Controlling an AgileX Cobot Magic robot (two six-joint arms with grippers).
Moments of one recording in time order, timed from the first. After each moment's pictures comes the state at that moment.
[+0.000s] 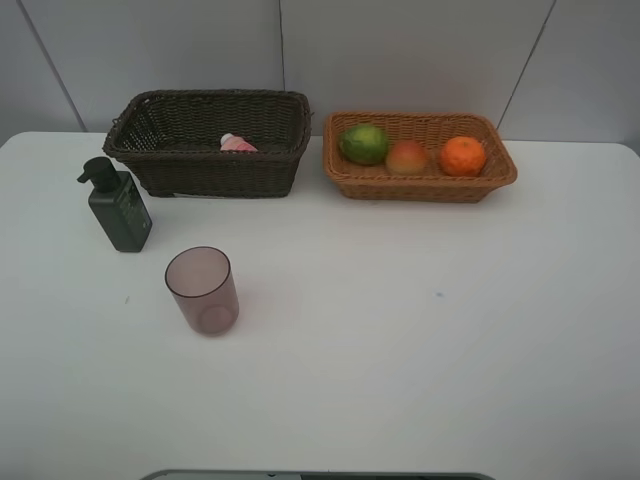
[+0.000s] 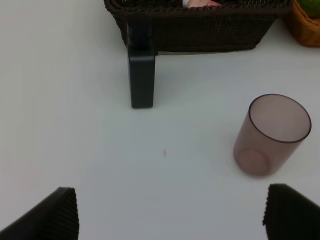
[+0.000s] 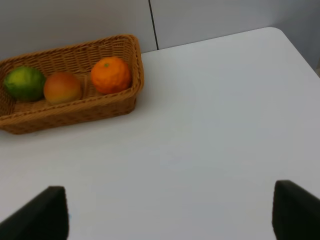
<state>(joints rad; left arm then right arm) -0.06 -0.01 -0.50 -0.08 1.06 0.04 -0.01 -0.01 -0.53 -0.14 1.06 0.21</state>
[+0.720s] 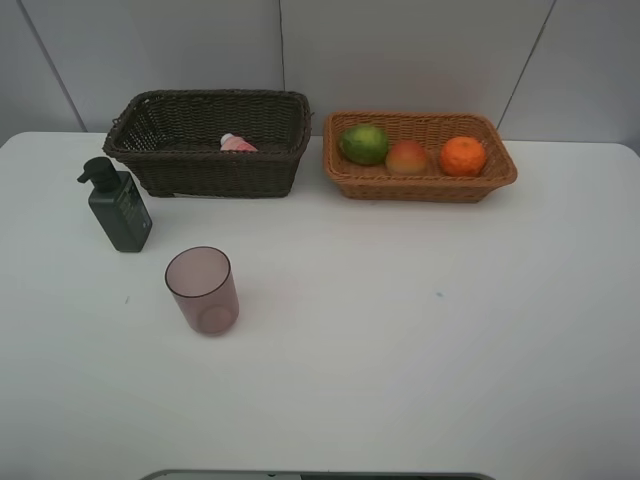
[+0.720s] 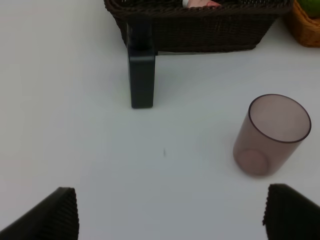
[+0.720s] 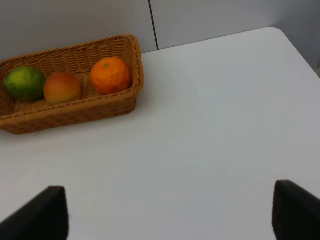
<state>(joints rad) -0.06 -0.01 -0.50 -0.08 1.06 0.04 -0.01 -0.01 -0.53 -0.14 1.06 0.21</state>
